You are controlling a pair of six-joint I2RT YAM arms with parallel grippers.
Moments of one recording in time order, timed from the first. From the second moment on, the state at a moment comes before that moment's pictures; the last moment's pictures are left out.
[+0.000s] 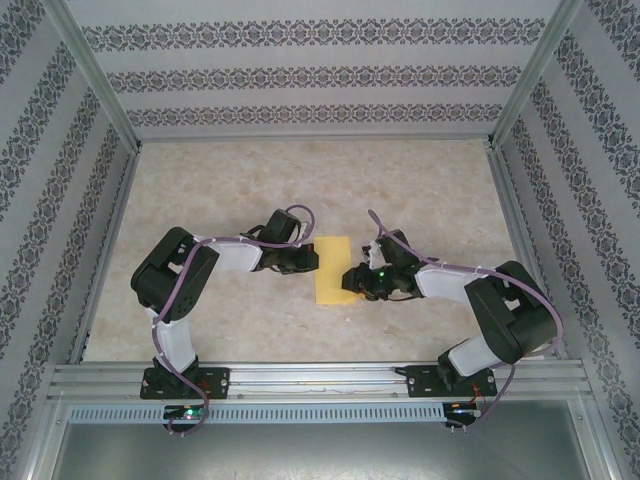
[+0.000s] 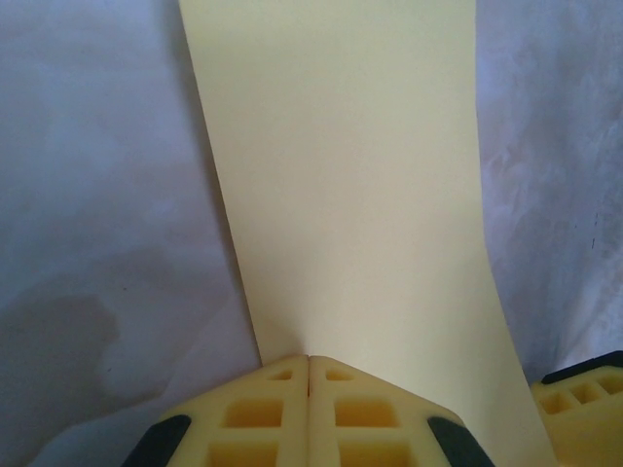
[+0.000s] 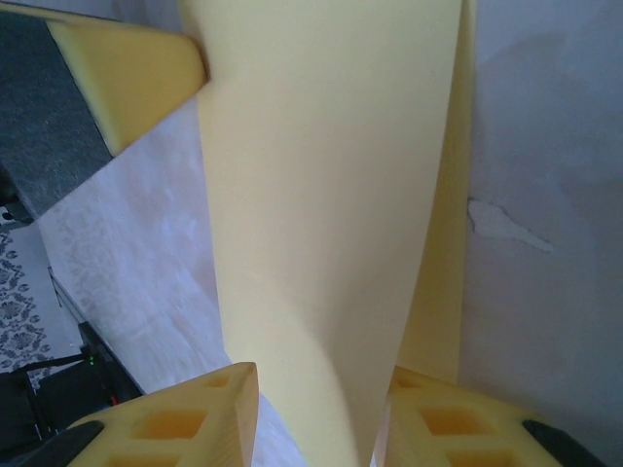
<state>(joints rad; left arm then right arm) -0.55 1.87 0.94 -0.01 0.45 -0.64 0.46 1.51 0.55 -0.03 -0.66 0.79</state>
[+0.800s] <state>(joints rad) -0.55 1.87 0.93 0.00 0.45 -0.64 0.33 1.75 0.73 0.01 -0.74 0.73</state>
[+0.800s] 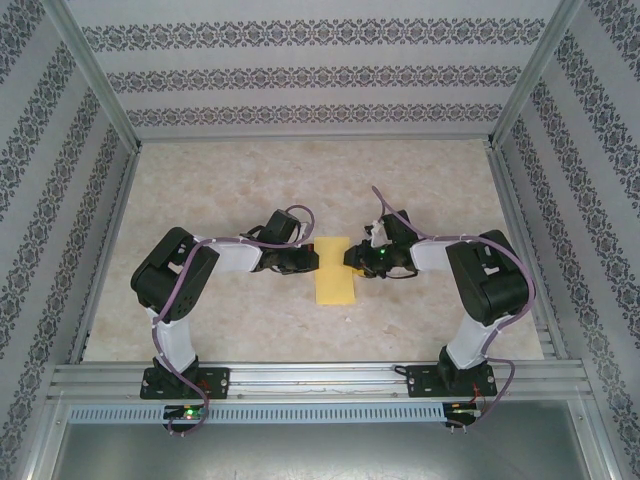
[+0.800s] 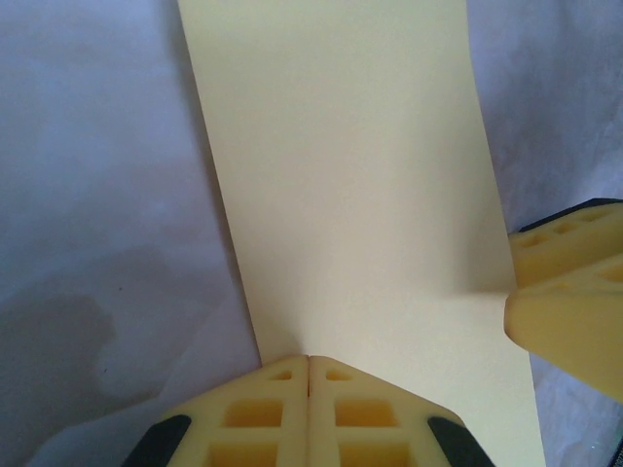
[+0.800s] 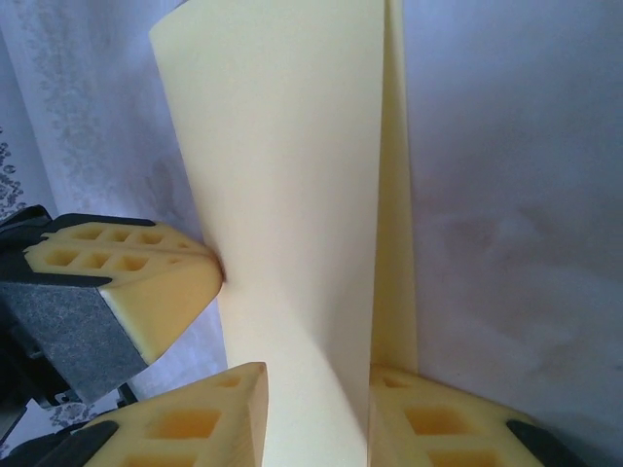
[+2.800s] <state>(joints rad) -1.16 1.89 1.22 -0.43 -0.36 -0.18 0.32 1.70 0.73 -0.03 -0.75 0.76</state>
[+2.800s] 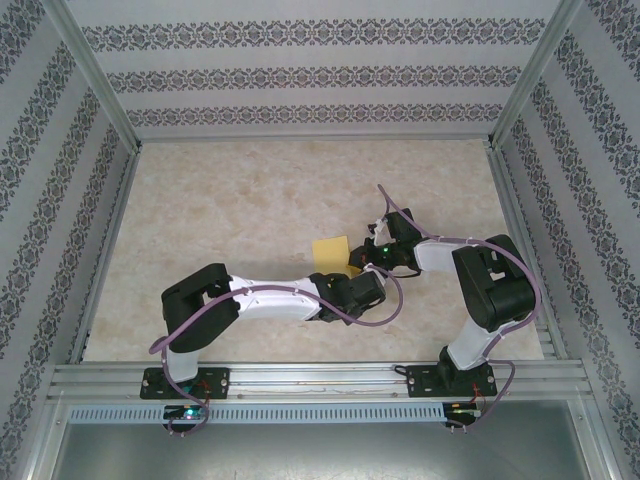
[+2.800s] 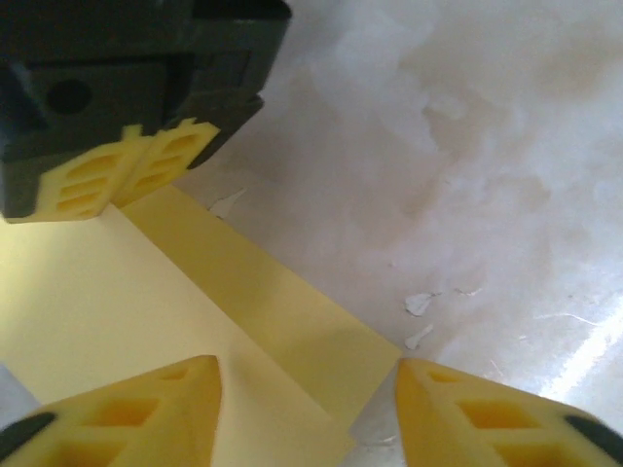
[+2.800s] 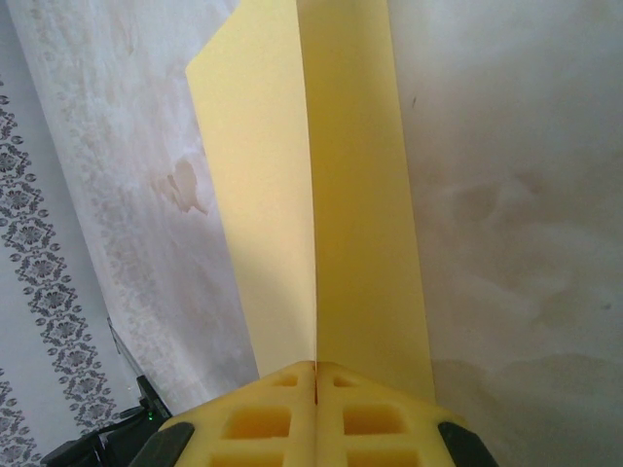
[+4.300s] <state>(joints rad) -0.80 1.70 0.87 -0.01 0.38 -0.56 0.39 1.35 0.45 -0.03 -0.70 0.71</state>
